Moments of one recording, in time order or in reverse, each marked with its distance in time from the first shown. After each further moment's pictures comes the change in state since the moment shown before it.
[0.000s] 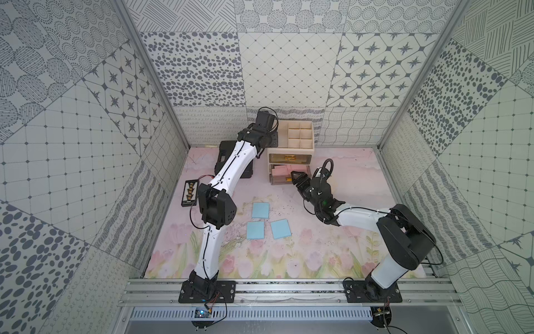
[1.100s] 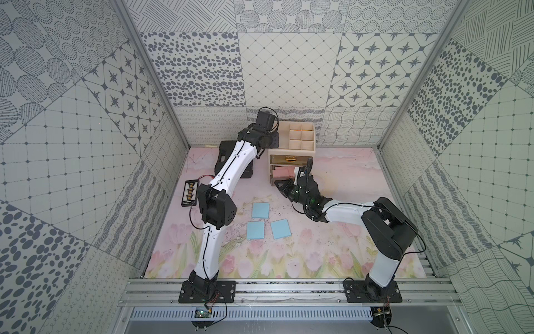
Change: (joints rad) left arm -0.002 -0.001 0.004 -0.015 0.027 0.000; right arm 0.069 0.235 0.147 0.015 -0.258 -0.005
